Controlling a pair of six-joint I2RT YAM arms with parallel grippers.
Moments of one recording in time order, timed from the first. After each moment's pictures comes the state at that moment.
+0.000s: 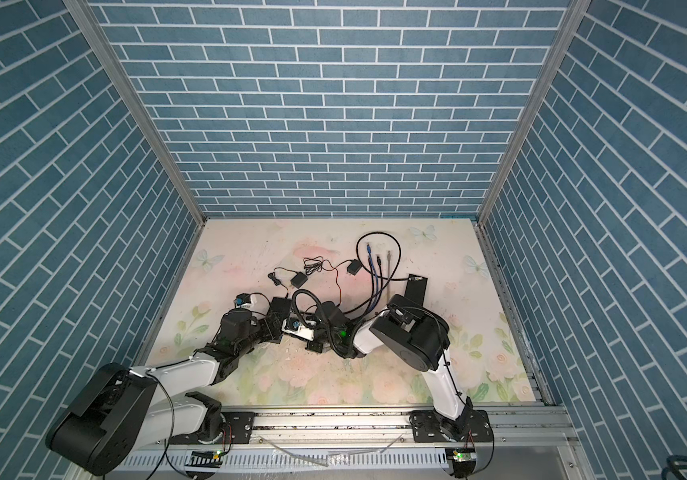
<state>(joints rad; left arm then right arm) -0.38 1.23 0.19 0.41 0.01 -0.64 1.03 2.06 0.88 0.68 -0.36 -0.41</state>
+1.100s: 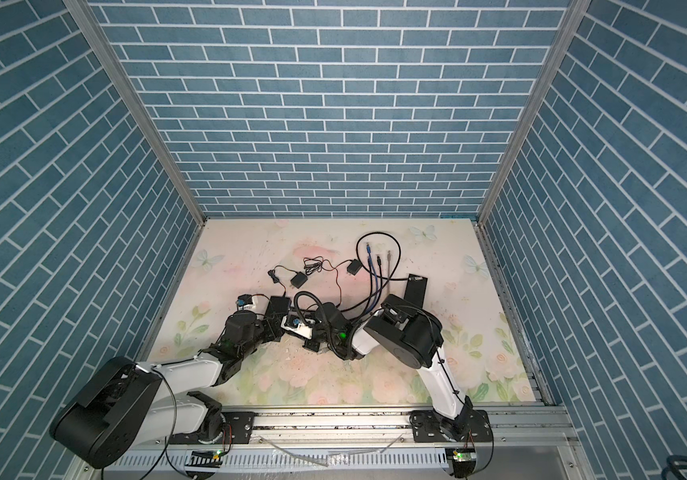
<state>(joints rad) -0.45 1.26 0.19 0.46 -0.09 -0.66 1.03 2.11 0.89 0.80 -0.36 -0.33</state>
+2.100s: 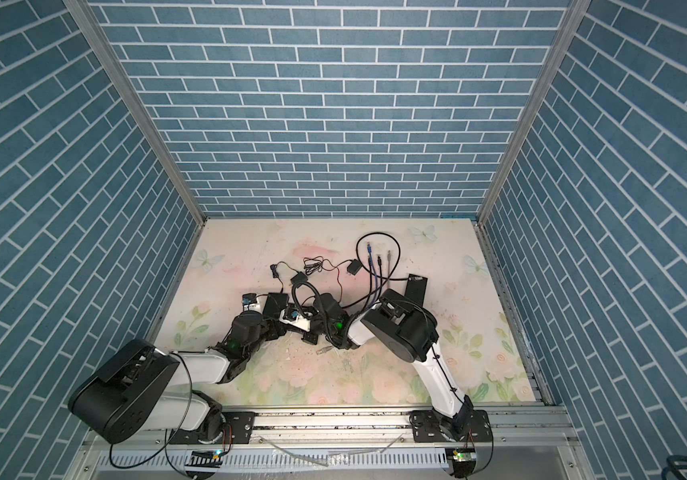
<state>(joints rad) -0.49 1.39 0.19 0.61 -0.20 -0.57 0.99 2.18 1.01 0.72 -0.49 -0.37</state>
